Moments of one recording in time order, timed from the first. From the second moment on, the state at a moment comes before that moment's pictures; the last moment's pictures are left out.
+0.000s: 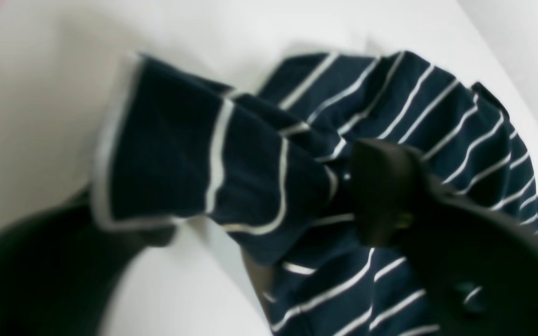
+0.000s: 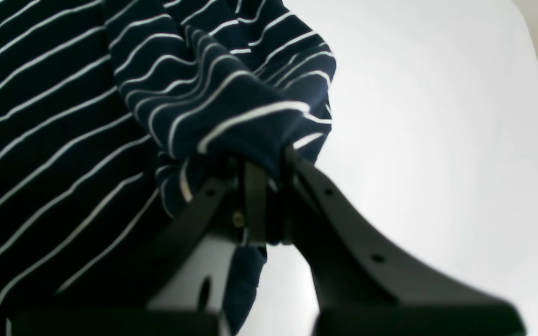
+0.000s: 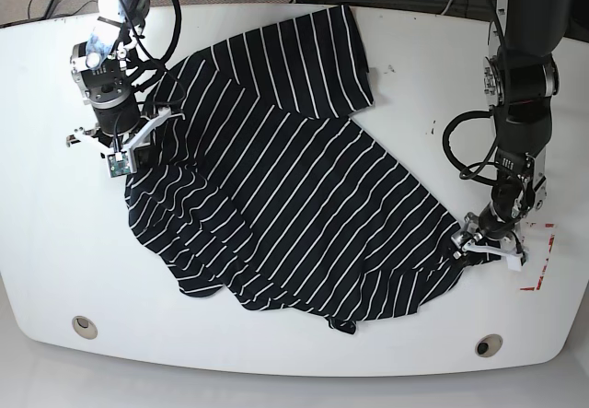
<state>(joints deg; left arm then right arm) -36.9 -18.4 -6.2 24.1 -39.6 -15.5 20.4 -12.7 2.9 24.6 113.0 -1.1 30.6 -38.3</state>
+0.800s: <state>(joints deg) -29.1 -25.5 -9.6 40.3 -41.6 -14.8 27.7 -12.9 2.8 24.8 113.2 -1.1 30.6 -38.3</state>
